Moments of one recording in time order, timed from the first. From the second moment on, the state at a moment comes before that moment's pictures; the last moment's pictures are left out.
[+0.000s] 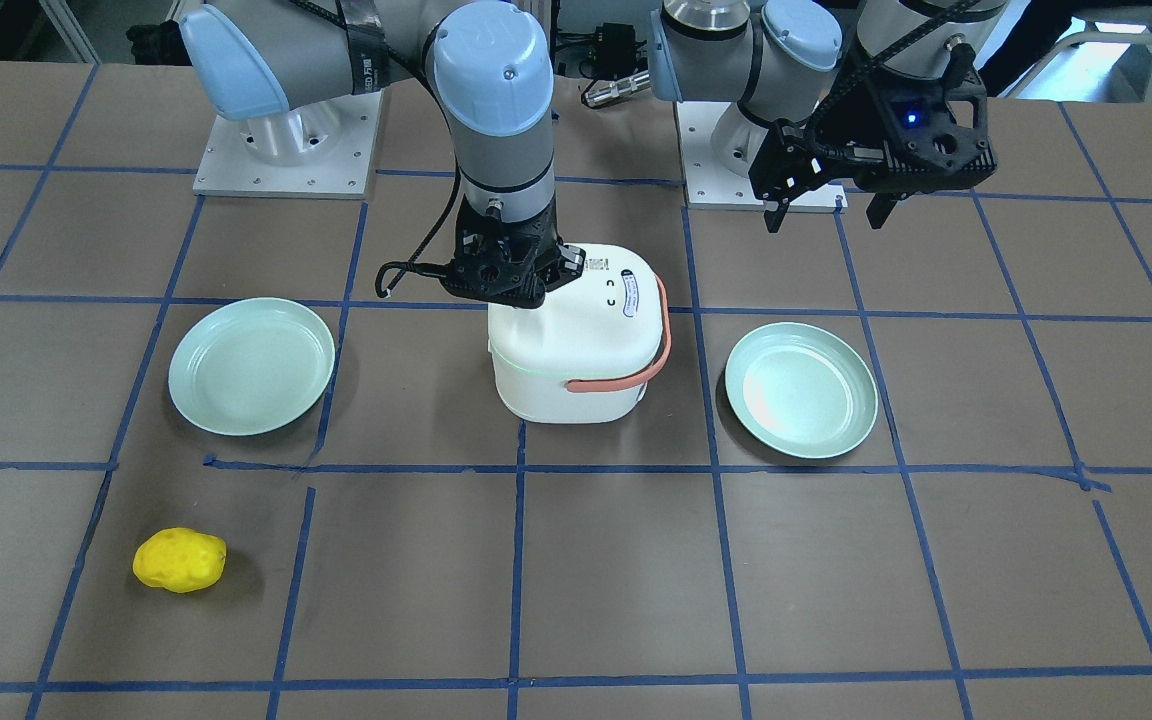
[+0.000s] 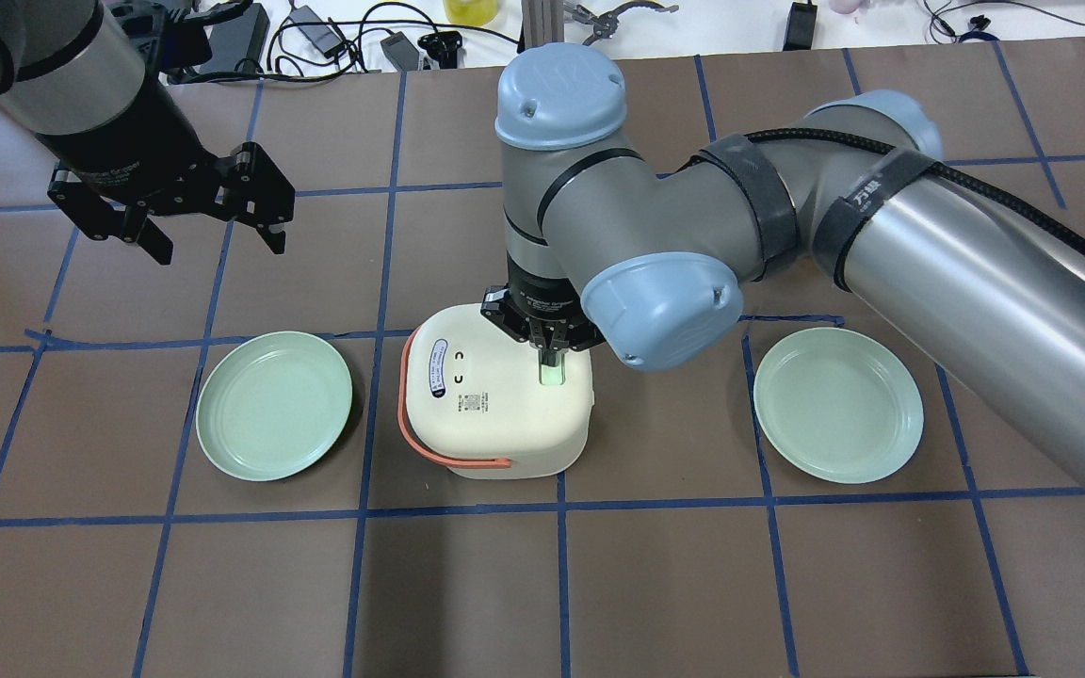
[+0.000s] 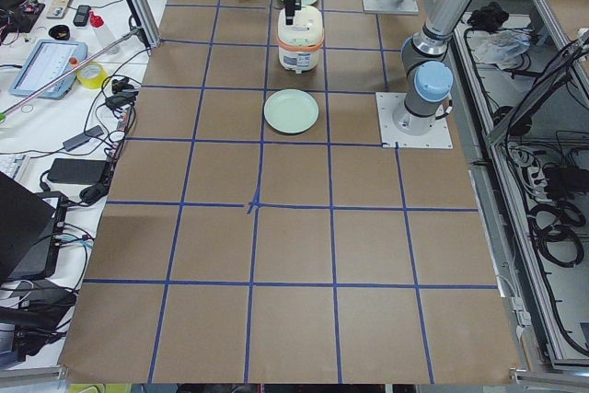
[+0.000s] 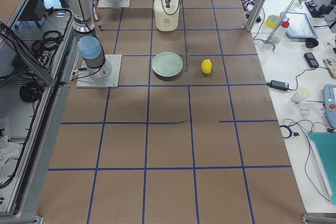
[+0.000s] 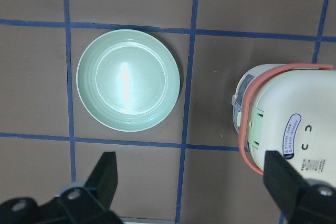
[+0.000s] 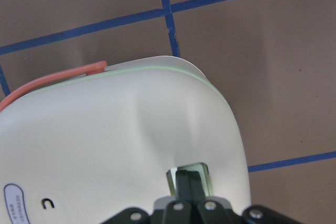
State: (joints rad) left arm -1.55 -1.50 -1.59 -1.62 1.59 -0.05; right arm 2.01 -1.36 1.67 -1.82 -1.48 0.64
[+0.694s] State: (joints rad) left arm -1.55 -1.50 -1.59 -1.62 1.59 -0.05; right arm 1.99 -1.43 1.58 -1.74 -1.50 0.60
